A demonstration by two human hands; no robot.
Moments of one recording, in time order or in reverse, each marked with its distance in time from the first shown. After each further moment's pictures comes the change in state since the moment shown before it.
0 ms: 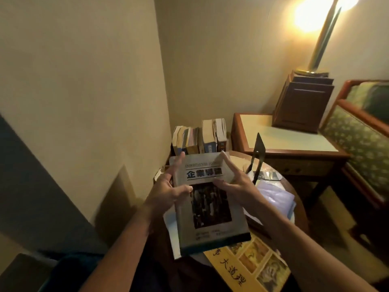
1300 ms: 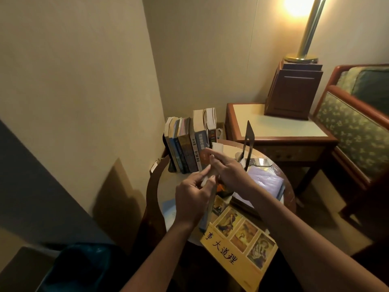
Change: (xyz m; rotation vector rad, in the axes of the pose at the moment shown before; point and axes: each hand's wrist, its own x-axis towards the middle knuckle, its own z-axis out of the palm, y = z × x) left_hand -0.032 -0.017 0.108 0.286 0.339 0.173; right_hand -0.015 -0.015 0.003 -0.241 0.068 -0.006
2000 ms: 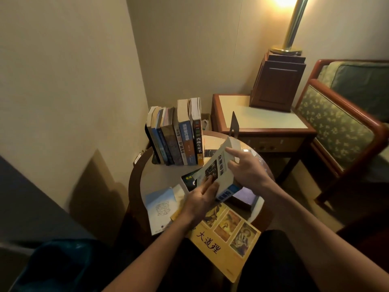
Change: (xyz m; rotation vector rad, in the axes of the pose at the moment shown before) left_hand -0.011 -0.048 0.050 -0.021 -0.508 -0.306; right_hand -0.043 0.004 -0.055 -0.195 0.195 0.192
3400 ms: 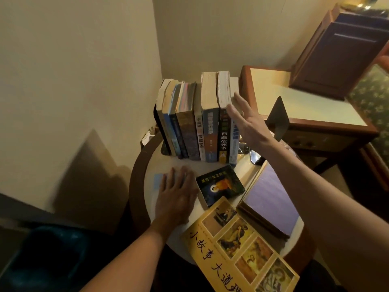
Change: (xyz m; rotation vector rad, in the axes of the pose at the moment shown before) left_hand 0.098 -0.138 -0.089 1.075 0.189 0.021; right_hand 0.203 0.001 0.057 -0.086 -0.124 -0.225
